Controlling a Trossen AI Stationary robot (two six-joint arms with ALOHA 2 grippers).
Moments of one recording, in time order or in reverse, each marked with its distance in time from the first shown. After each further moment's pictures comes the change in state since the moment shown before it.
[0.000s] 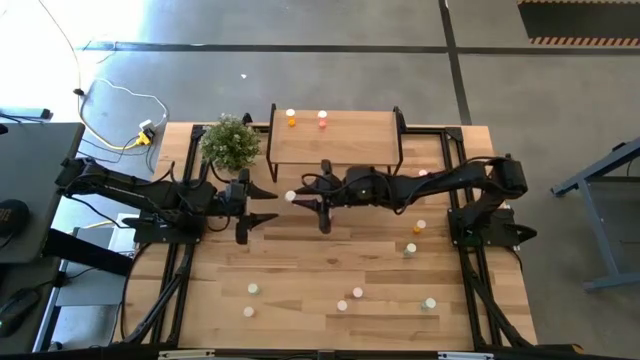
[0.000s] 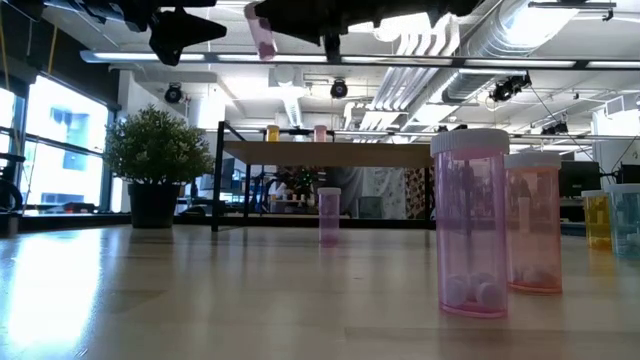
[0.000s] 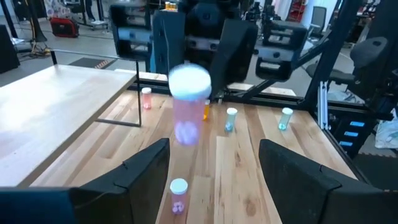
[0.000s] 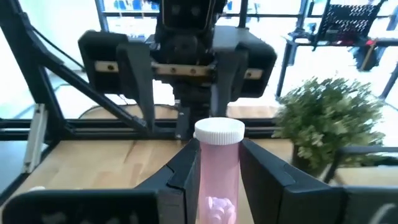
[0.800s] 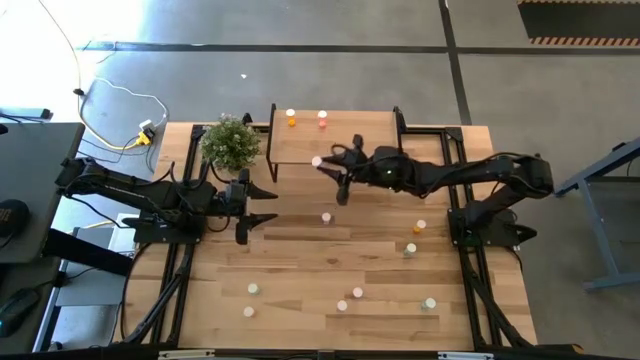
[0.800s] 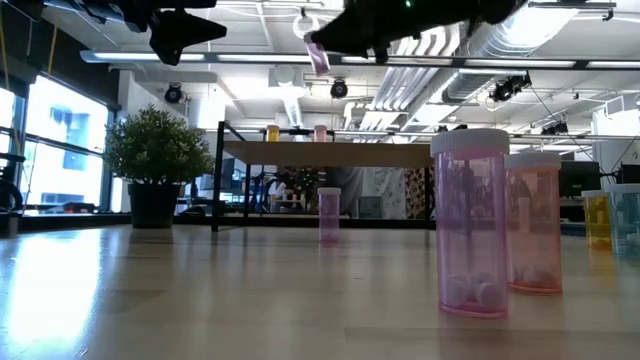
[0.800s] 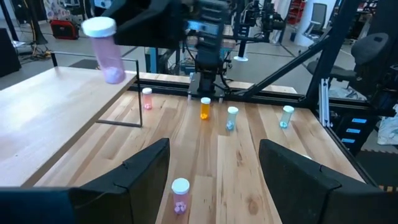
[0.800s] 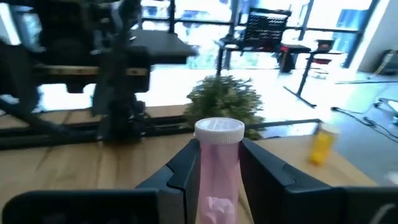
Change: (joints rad) left arm 0.000 0.001 0.000 -0.001 0.000 0.018; right arm -0.140 -0.218 -0.205 0.019 0.132 -0.045
